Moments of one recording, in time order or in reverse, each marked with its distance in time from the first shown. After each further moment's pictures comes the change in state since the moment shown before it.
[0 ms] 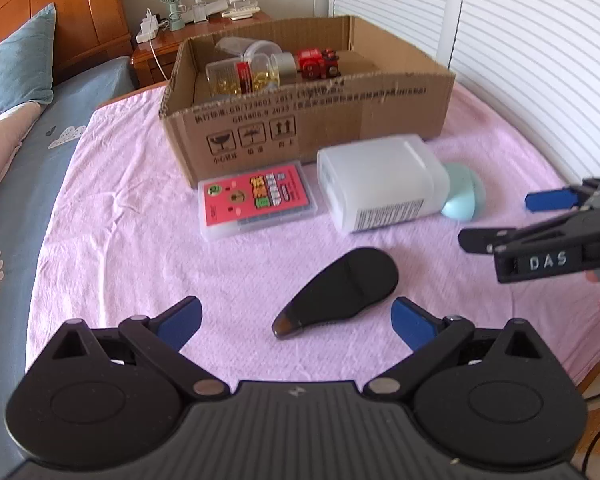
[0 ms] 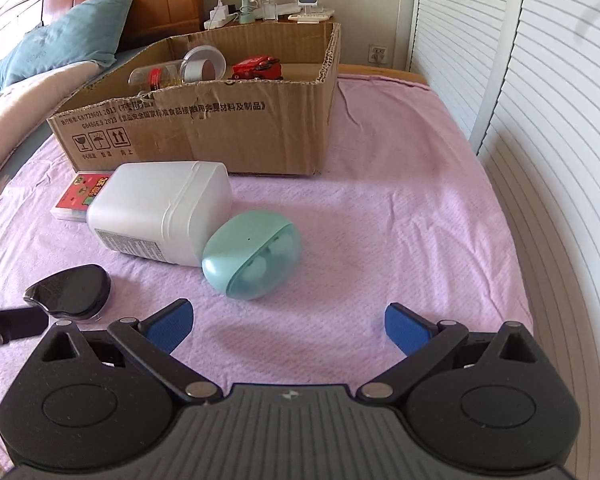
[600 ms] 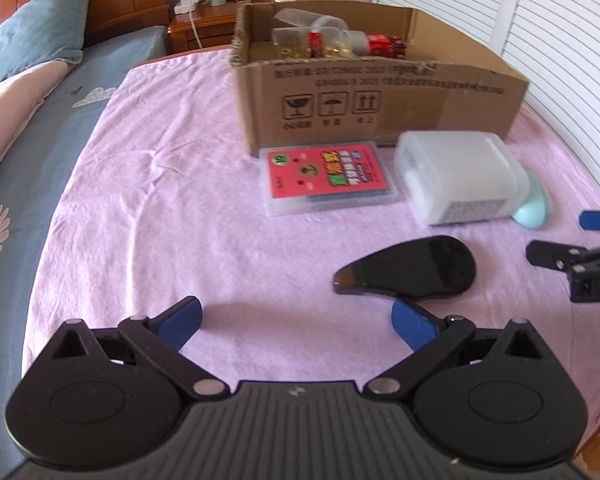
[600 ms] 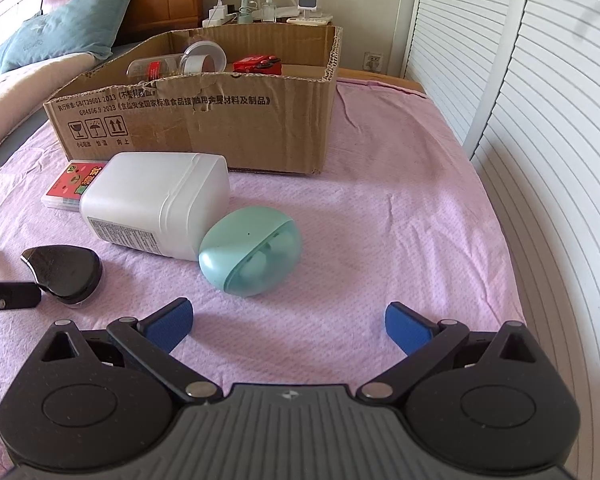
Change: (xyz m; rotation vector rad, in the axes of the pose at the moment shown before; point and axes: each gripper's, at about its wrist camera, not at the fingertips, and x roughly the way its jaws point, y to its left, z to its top) left arm 0.023 0.046 -0.008 -0.134 0.018 0.028; right arm 0.001 0.006 -0.006 -0.034 -0.022 -0.045
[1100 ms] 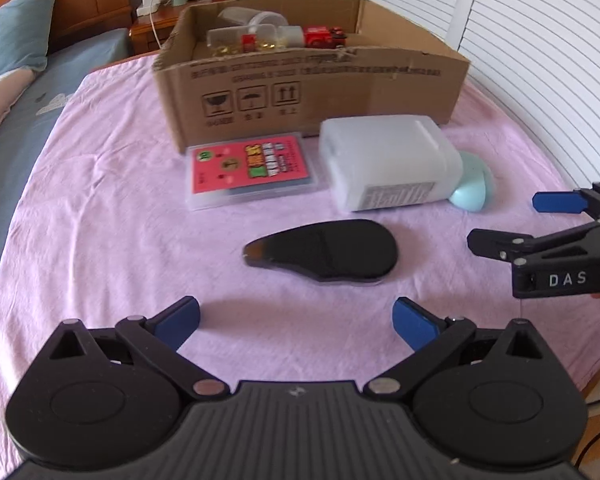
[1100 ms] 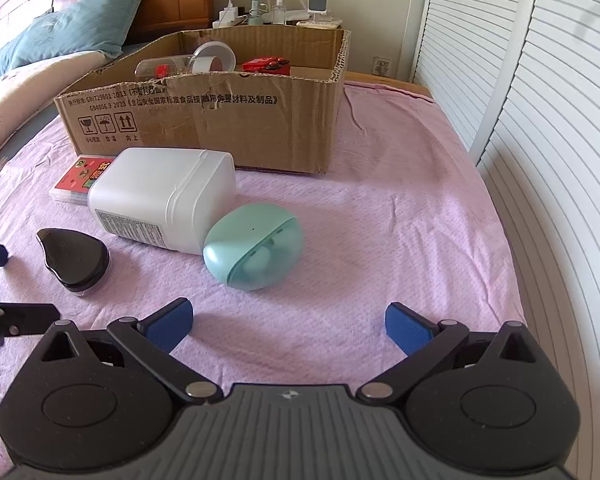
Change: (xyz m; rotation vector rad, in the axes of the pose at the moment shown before) left arm -0.004 -0.044 -0.004 0.068 0.011 -0.077; right arm -0.003 -0.002 -0.003 -0.032 -0.008 0.026
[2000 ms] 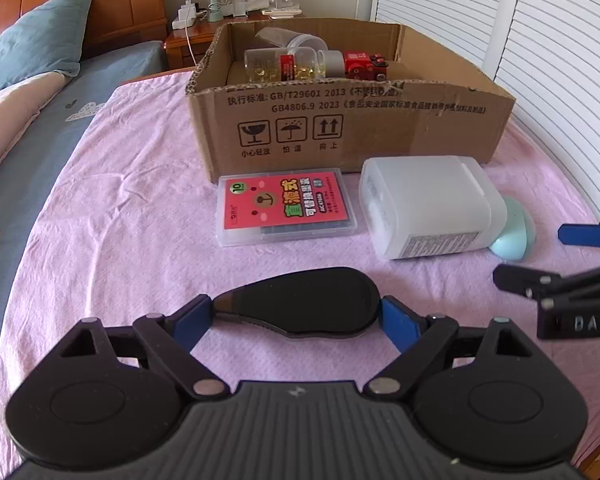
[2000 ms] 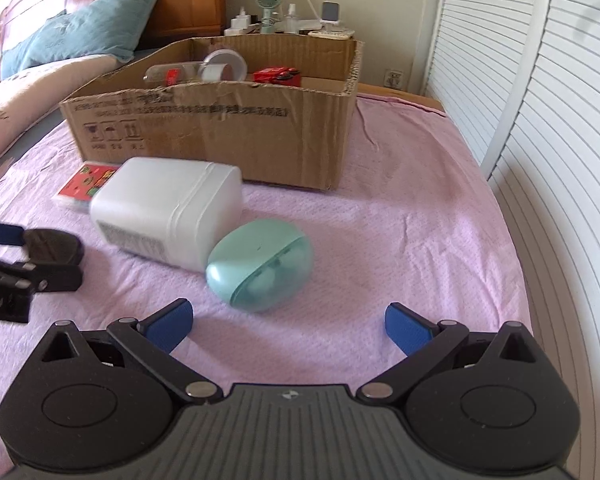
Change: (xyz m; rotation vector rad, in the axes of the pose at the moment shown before) left arm 0.009 0.014 0.013 -0.075 -0.065 0.073; right arm 0.009 -0.001 0.009 -0.012 -0.030 0.011
